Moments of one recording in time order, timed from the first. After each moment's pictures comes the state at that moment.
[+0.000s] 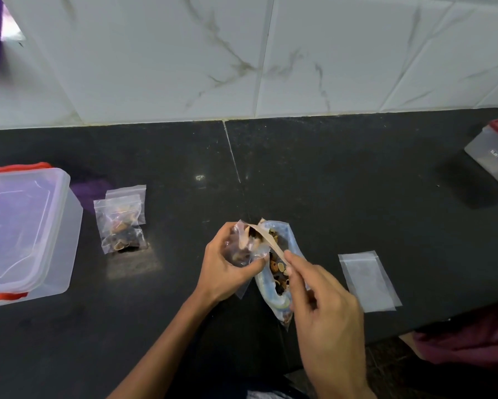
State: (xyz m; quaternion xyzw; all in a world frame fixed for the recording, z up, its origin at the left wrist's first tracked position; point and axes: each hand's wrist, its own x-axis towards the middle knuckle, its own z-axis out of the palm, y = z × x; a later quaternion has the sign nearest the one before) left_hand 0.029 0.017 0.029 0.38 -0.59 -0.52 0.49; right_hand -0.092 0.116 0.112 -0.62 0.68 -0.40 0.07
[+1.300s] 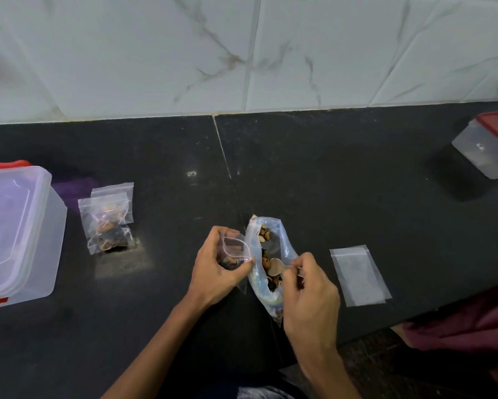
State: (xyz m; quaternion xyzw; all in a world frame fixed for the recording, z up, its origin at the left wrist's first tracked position) left_hand 0.031 0.023 0.013 0.46 -0.61 -0.49 0.43; right_hand -0.103 0.101 0.062 -0.53 0.77 -0.35 0.06
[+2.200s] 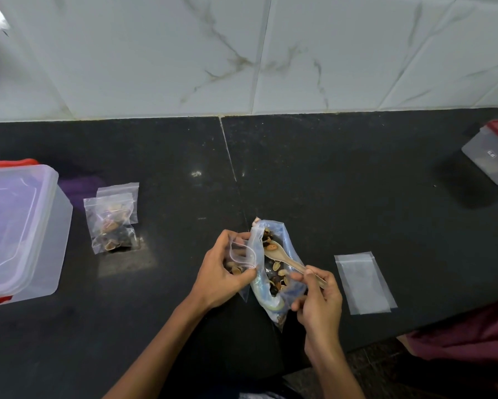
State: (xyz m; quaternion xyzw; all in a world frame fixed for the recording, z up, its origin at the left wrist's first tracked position) left_hand 0.032 0.018 0.015 0.42 -0.61 -0.55 0.38; right_hand -0.117 0.091 0.054 -0.13 0.72 -0.53 0.42
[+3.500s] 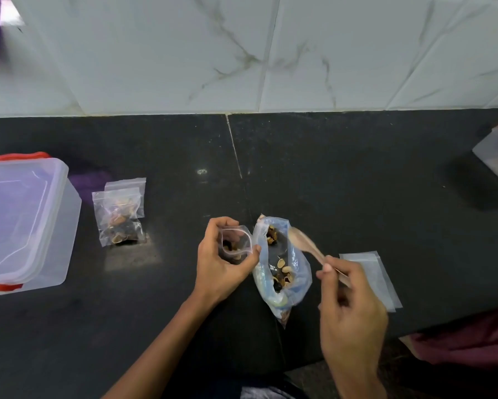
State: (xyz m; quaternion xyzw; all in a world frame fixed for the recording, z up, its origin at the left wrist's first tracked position) left_hand 0.028 0.024 0.026 0.46 -0.60 -0.41 0.52; right_hand -0.127 0.119 0.084 -0.54 0.71 -0.45 0.05
